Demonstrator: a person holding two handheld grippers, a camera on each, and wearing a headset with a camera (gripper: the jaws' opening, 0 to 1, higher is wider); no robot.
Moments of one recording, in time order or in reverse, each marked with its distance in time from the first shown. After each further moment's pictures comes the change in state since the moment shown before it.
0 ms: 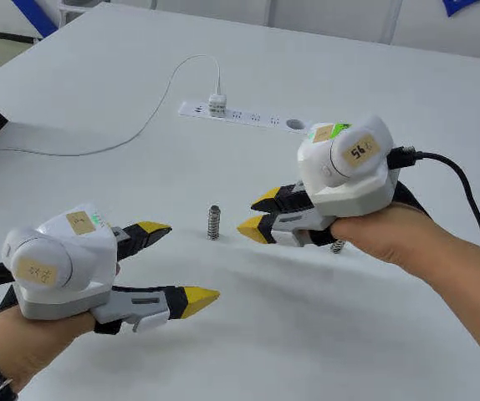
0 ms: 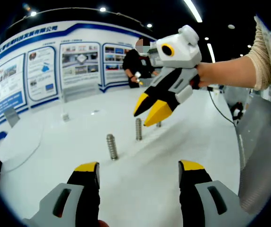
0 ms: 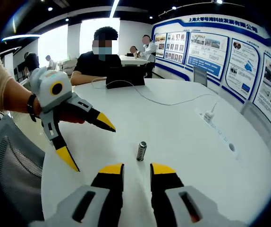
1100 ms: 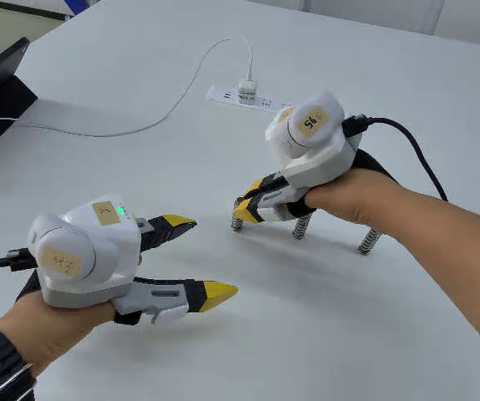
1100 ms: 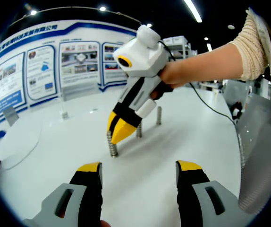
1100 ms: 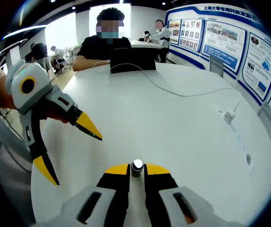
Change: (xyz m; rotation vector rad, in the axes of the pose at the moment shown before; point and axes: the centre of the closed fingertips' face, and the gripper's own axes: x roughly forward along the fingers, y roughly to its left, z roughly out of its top) left arm 0.003 0.004 -0.010 -0.004 0.003 -0.009; right arm 0.073 -0.004 0.005 -0.053 0.147 0.126
